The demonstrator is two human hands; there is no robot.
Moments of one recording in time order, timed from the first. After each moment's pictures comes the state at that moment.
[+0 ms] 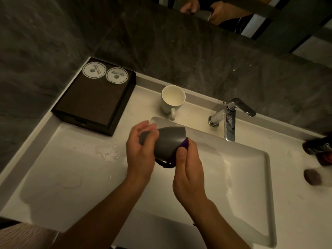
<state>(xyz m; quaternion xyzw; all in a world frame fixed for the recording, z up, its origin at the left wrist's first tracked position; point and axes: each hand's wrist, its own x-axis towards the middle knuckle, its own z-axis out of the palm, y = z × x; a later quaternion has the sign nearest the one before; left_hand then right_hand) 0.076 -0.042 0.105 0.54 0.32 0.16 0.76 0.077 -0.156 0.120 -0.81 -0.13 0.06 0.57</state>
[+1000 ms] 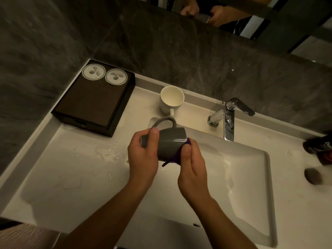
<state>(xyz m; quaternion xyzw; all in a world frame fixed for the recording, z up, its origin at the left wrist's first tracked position) 0.074 -0.055 0.104 0.59 0.36 0.16 0.70 0.083 -0.163 0.123 -0.79 -0.09 0.09 0.60</state>
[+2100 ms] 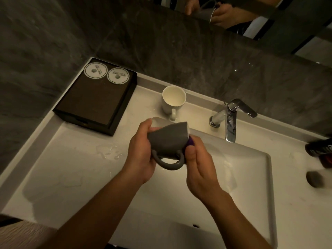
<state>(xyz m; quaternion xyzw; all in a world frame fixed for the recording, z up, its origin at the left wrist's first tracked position) 0.088 -0.037 0.123 0.41 0.38 0.02 0.83 0.102 -0.181 0.132 -0.81 -0.19 0.09 0.54</state>
